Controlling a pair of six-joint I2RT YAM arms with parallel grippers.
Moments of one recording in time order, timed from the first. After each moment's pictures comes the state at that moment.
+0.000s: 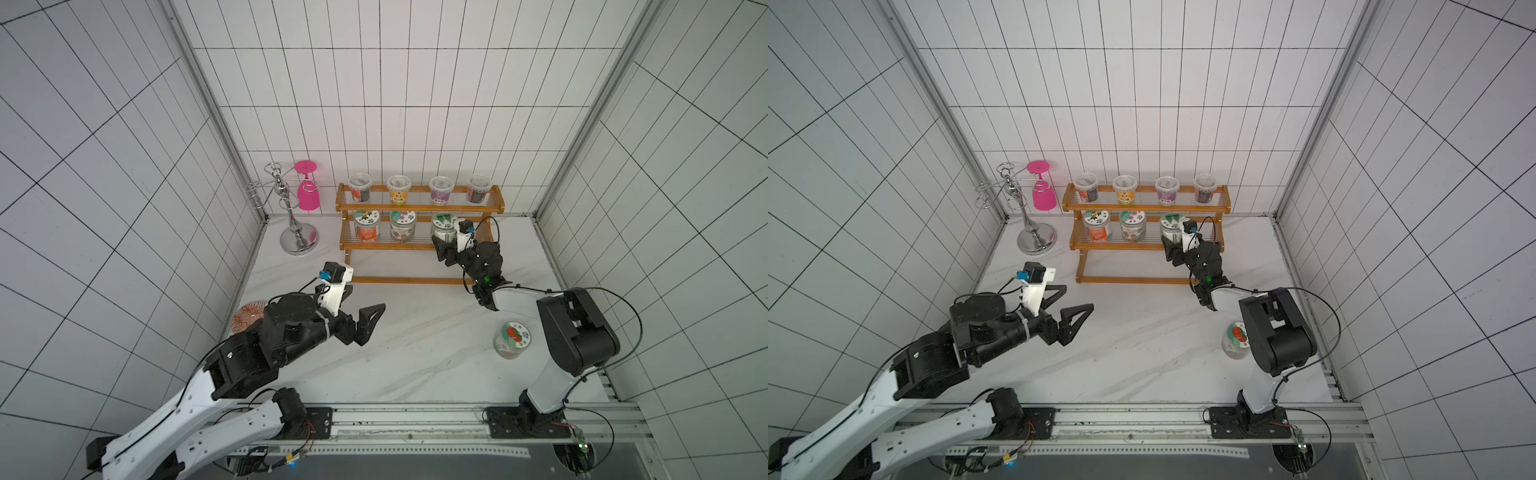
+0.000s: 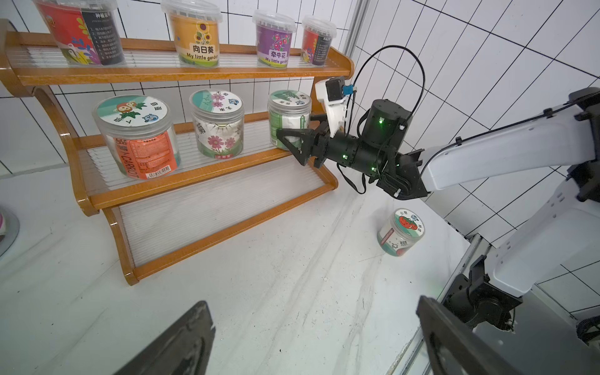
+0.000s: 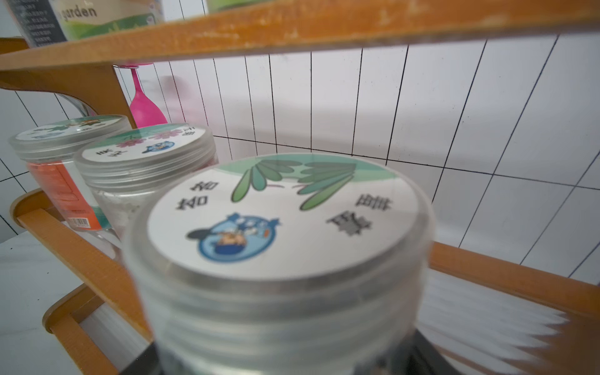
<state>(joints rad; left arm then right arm) -0.93 0.71 1.05 -0.66 -0.12 -0.33 0.43 1.74 0.85 0.84 -0.14 0.03</state>
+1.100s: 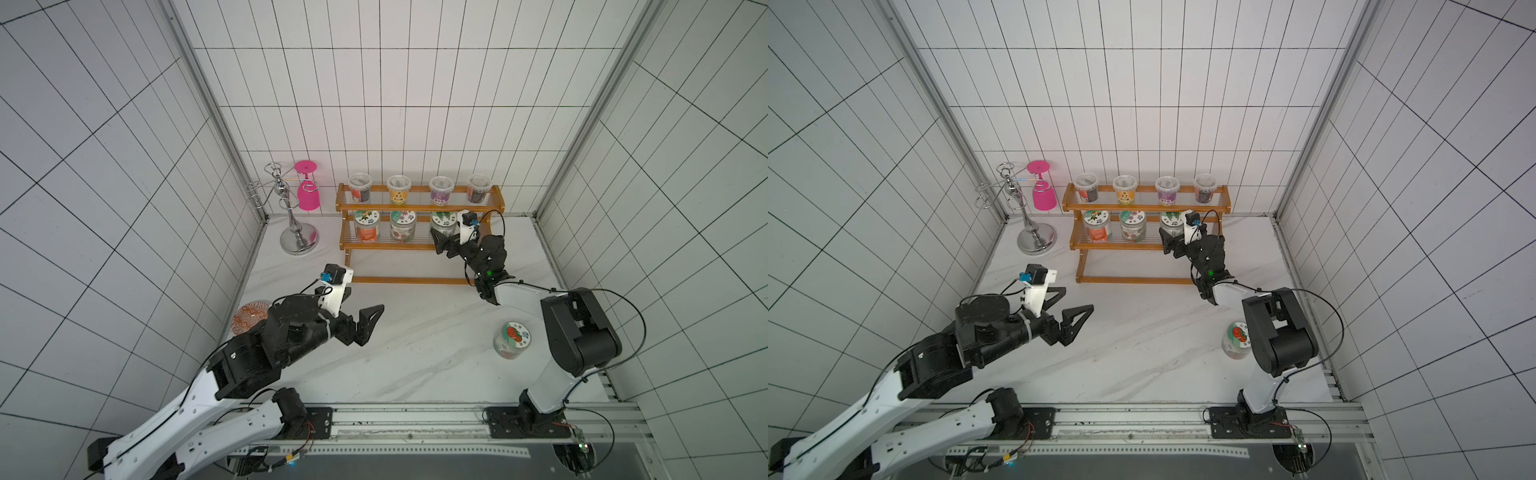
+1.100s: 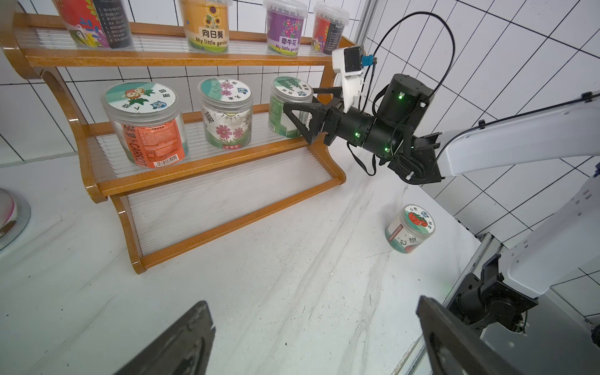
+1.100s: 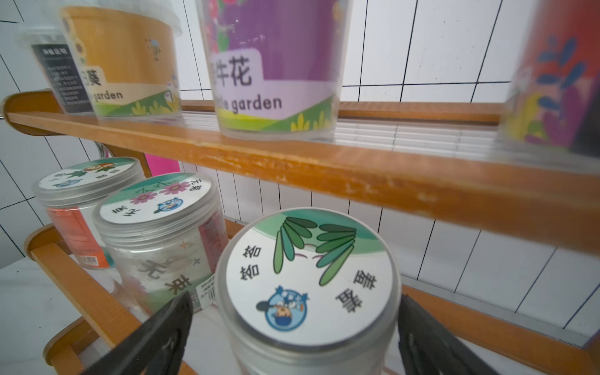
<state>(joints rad) -0.92 0.70 1.01 -0.66 -0.14 -0.34 0.41 1.70 0.89 0.84 -0.18 0.03</state>
